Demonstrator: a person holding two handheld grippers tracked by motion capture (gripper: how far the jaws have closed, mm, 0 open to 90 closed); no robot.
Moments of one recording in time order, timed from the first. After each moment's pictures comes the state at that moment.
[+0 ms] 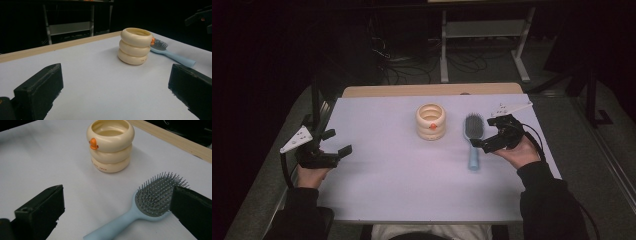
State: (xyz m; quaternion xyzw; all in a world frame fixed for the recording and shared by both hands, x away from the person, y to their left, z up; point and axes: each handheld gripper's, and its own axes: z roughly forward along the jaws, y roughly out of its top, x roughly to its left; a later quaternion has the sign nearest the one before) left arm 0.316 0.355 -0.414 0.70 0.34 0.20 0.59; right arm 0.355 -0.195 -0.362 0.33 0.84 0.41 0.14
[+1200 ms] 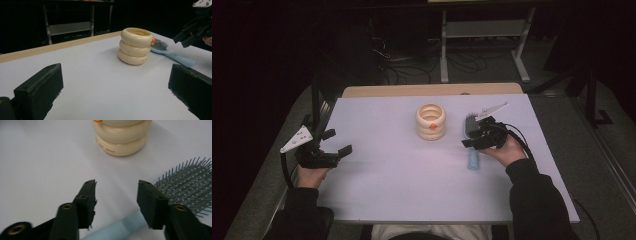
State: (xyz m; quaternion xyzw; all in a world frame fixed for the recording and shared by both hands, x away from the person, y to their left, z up) left arm 0.317 0.355 -0.415 0.70 0.34 0.20 0.59; right arm 0.384 -0.172 -0.397 0.32 0.87 0.36 0.08
